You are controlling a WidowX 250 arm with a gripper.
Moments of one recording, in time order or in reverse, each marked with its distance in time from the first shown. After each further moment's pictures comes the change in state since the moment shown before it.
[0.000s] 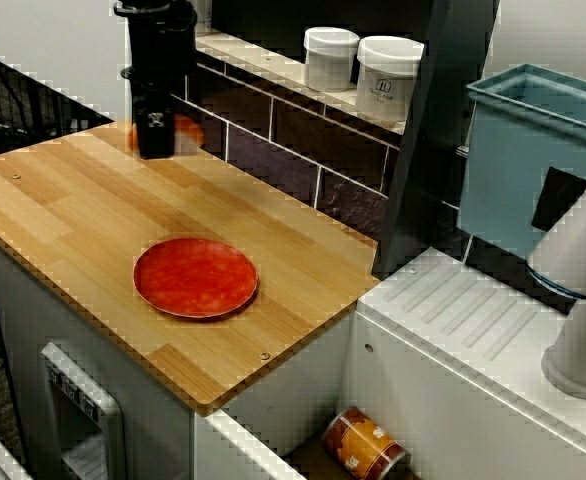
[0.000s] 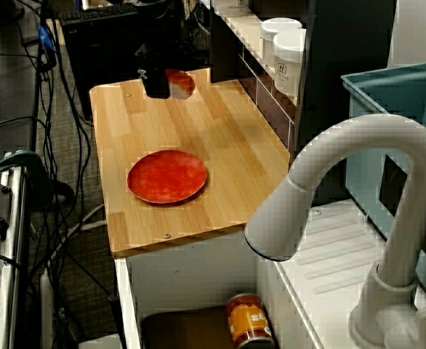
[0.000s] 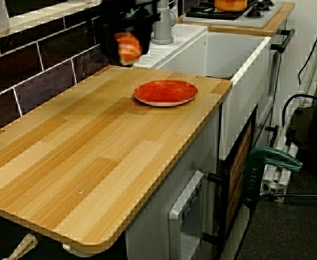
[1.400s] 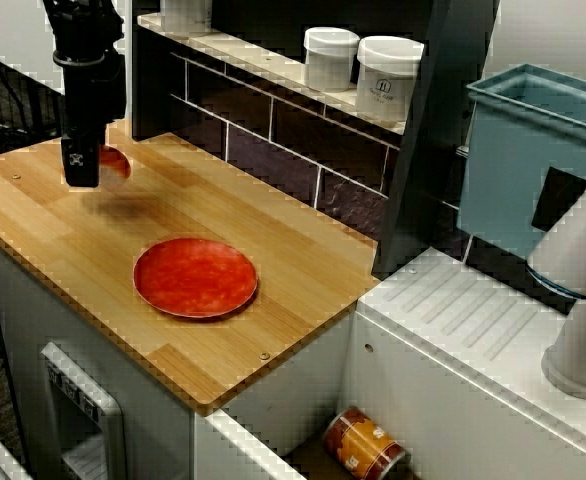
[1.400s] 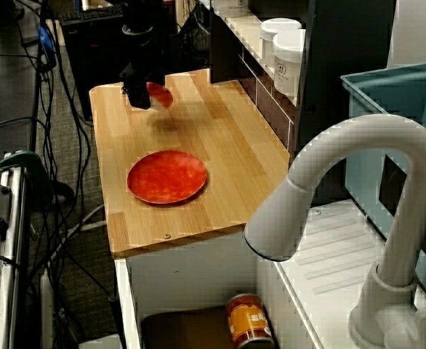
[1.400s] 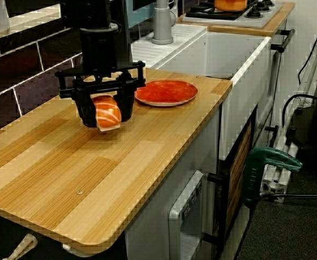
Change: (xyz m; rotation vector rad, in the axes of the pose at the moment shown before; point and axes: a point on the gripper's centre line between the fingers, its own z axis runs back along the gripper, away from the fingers) arm -0.057 0.048 -0.048 0.079 0.097 -0.134
